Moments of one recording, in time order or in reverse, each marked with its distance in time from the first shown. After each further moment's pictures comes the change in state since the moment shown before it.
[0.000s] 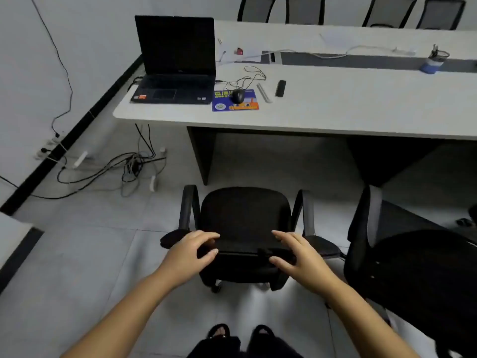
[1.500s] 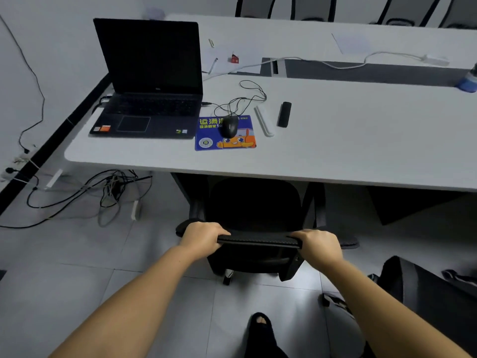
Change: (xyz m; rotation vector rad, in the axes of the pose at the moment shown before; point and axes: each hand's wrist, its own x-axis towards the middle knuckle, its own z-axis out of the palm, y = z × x) left_hand 0.347 -0.019 -0.014 0.425 -0.162 0.136; right_hand 0.311 0.111 -0.107 -0.690 -0.004 0.068
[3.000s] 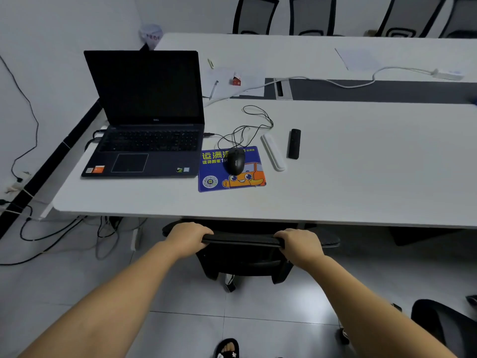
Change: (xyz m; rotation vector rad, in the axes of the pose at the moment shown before) left_hand 0.117 -0.106 -0.078 0.104 -0.169 -0.041; right_hand 0.162 -0.032 -0.030 0.041 -0.065 -0.062
